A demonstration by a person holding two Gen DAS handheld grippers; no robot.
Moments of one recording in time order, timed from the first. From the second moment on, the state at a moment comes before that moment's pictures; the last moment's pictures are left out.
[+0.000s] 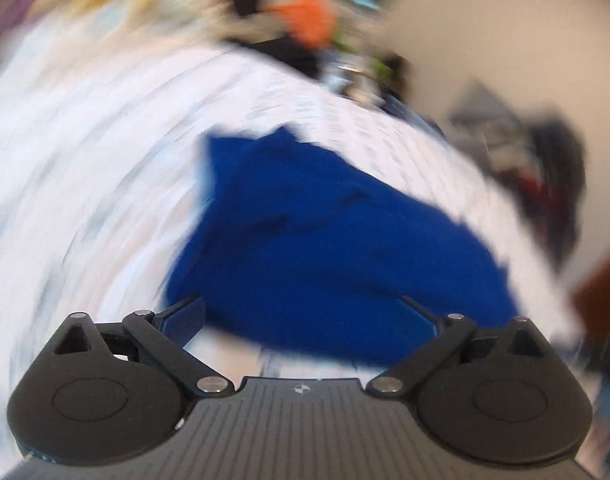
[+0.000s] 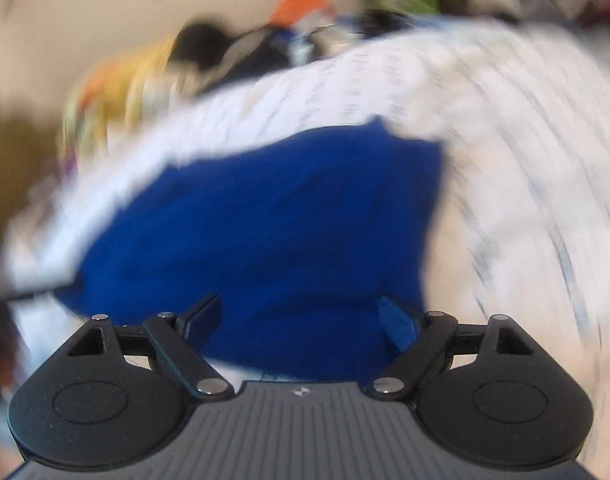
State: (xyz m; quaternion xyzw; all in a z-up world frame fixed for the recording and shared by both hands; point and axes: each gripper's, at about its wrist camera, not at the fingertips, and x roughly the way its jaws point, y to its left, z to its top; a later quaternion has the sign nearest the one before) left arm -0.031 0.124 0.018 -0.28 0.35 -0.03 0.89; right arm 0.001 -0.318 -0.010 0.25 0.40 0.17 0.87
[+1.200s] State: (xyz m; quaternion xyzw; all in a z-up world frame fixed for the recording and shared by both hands) left arm 0.122 0.029 0.037 0.04 0.32 -0.08 0.94; right arm 0.151 -0.204 0.008 0.04 0.36 0.16 0.92
